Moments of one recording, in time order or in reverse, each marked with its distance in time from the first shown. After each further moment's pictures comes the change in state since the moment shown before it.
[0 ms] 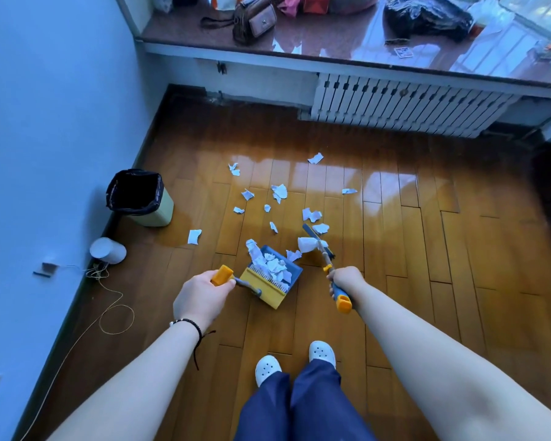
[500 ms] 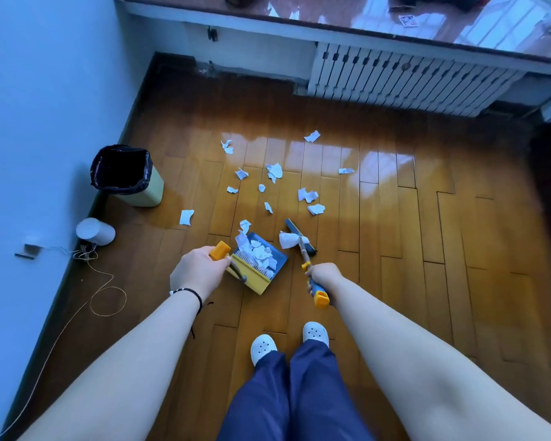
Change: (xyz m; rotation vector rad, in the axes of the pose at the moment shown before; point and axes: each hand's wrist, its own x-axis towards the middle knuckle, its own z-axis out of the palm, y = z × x) left_hand 0.029 -0.005 0.011 0.123 -0.057 -0.016; right_hand 0.015 0.029 0.051 -0.015 -0.059 0.064
